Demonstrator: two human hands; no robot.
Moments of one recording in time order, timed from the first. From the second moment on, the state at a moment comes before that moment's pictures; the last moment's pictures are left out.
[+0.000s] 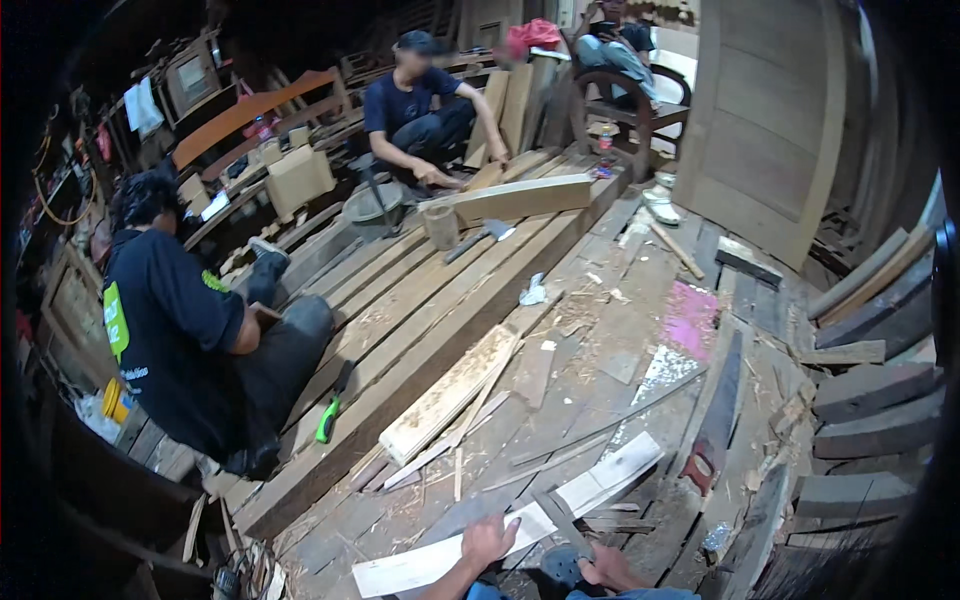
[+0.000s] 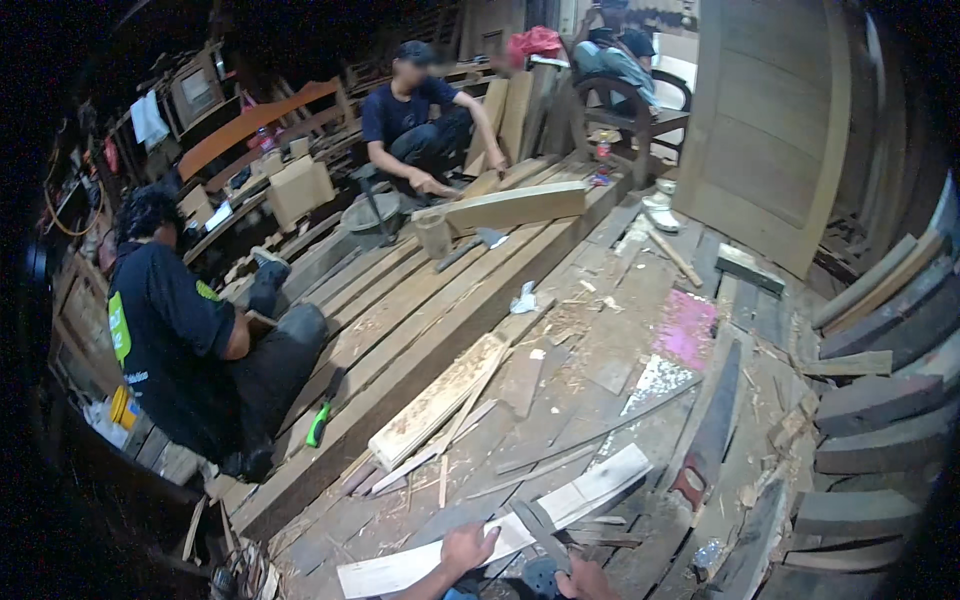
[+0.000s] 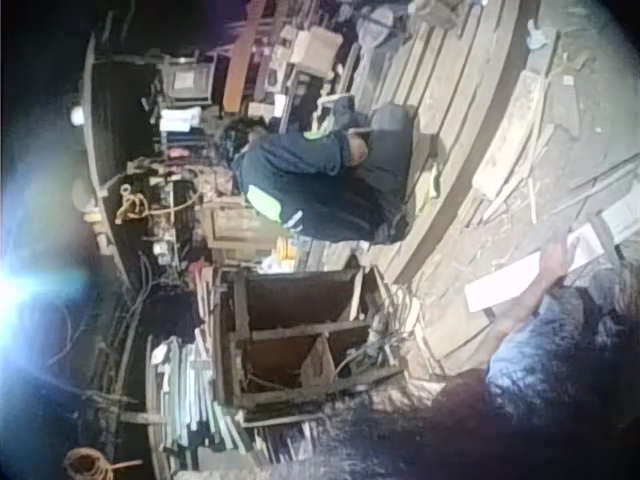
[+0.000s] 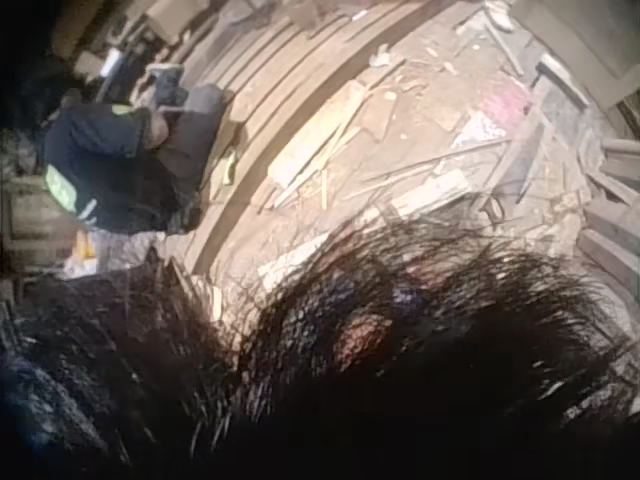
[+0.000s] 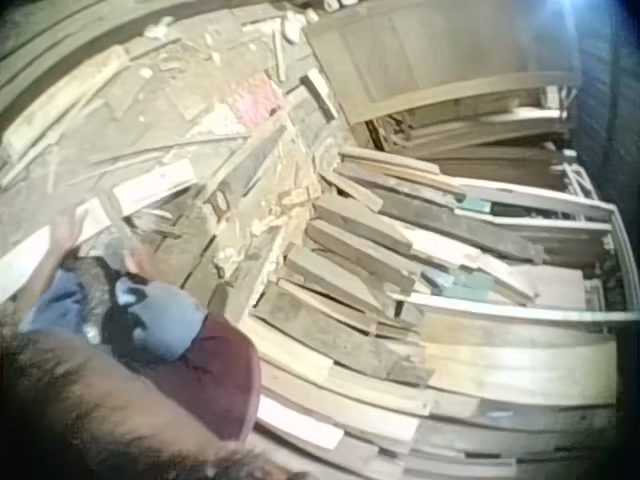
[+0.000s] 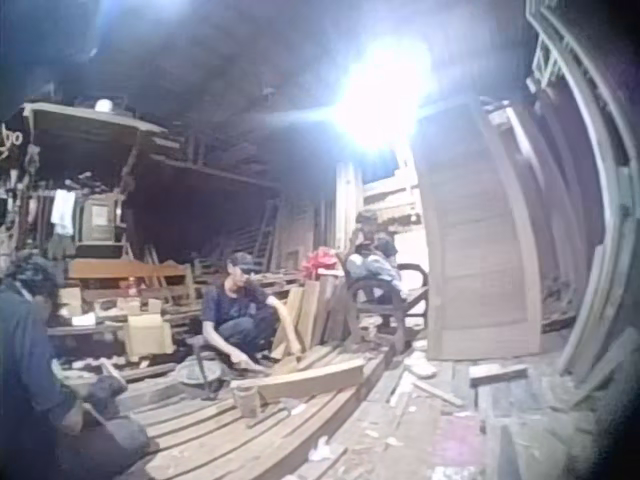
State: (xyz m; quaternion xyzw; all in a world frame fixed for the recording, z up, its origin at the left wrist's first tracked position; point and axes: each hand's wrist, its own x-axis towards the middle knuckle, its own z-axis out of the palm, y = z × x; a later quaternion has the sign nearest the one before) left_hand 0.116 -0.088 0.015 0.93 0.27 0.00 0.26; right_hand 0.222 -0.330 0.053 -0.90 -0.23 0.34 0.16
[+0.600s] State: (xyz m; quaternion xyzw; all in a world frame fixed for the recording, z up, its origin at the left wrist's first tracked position) left_hand 0.121 -0.087 0.017 0.93 0.26 0.09 0.25; right_hand 0.221 -0.346 0.027 -0.87 -0.26 0.31 0.27
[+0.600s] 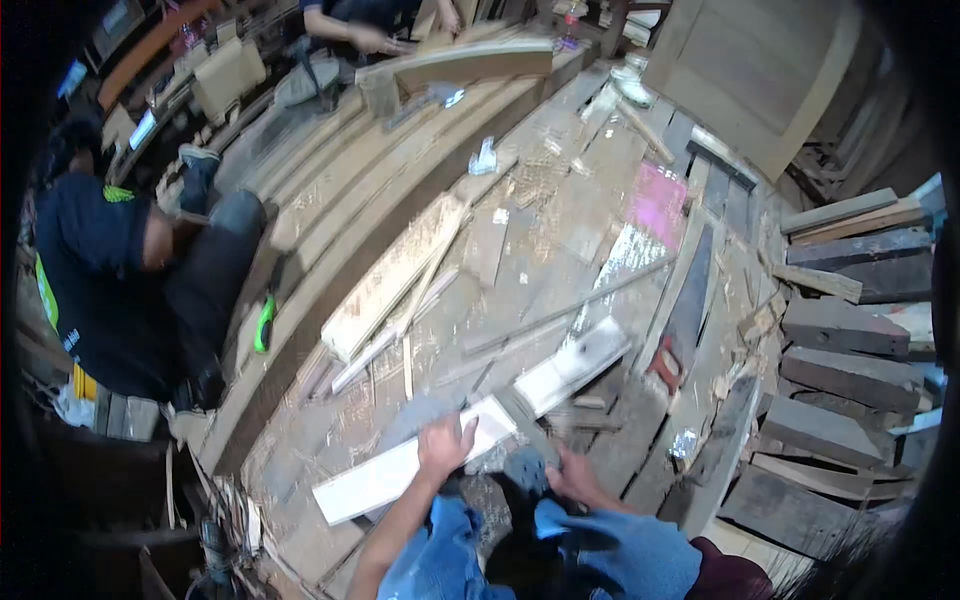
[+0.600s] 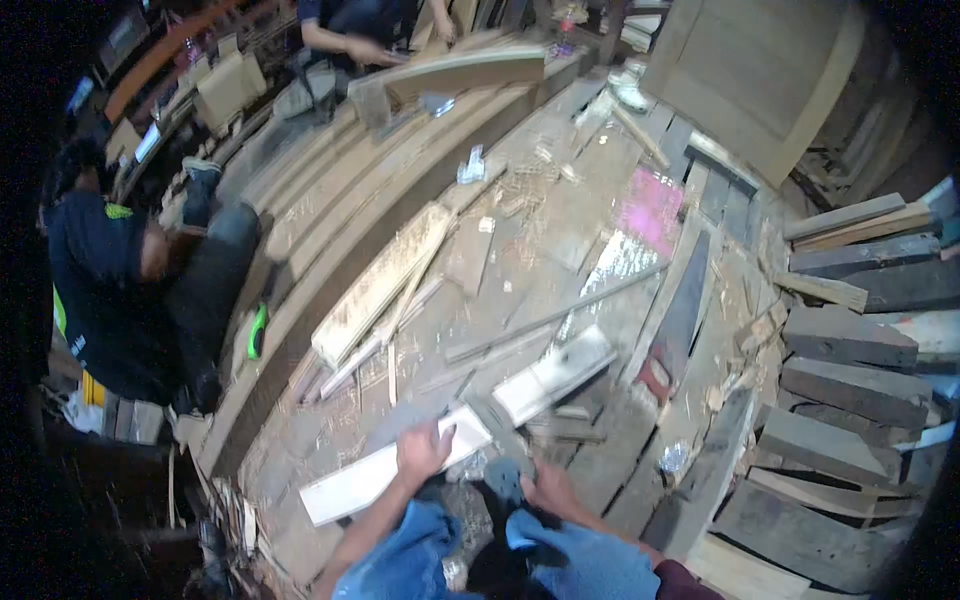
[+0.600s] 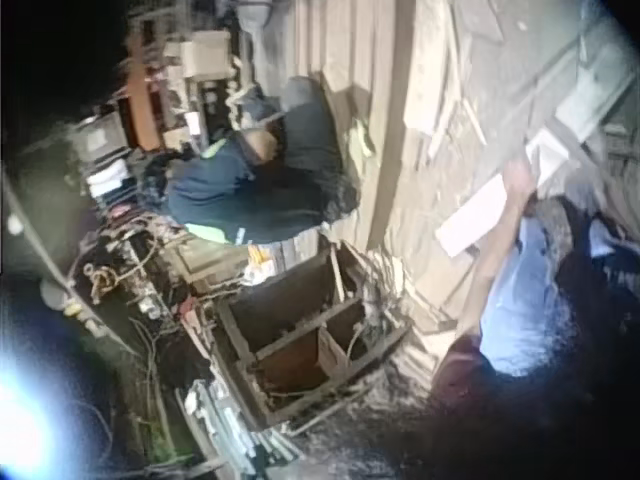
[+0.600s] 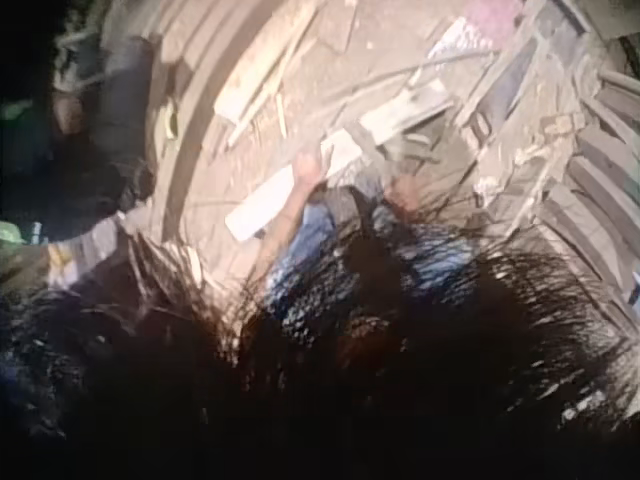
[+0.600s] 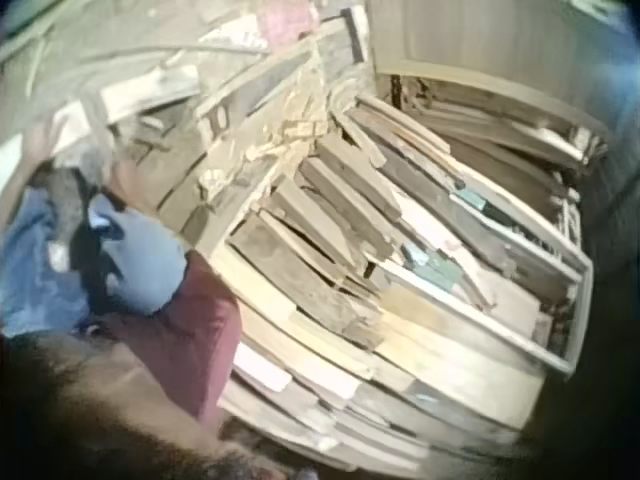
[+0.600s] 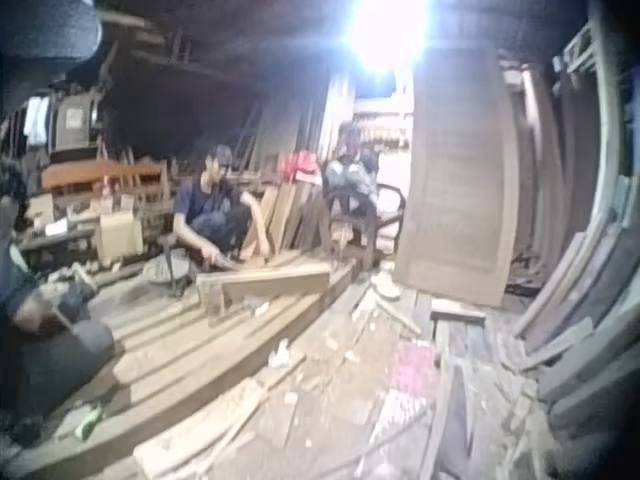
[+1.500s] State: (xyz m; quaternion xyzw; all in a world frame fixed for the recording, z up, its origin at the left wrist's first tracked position) left_hand 0.121 -0.087 0.038 0.93 0.25 -0.09 0.25; right_hand 0.226 -0.327 0.052 -0.87 -0.25 0.33 0.27
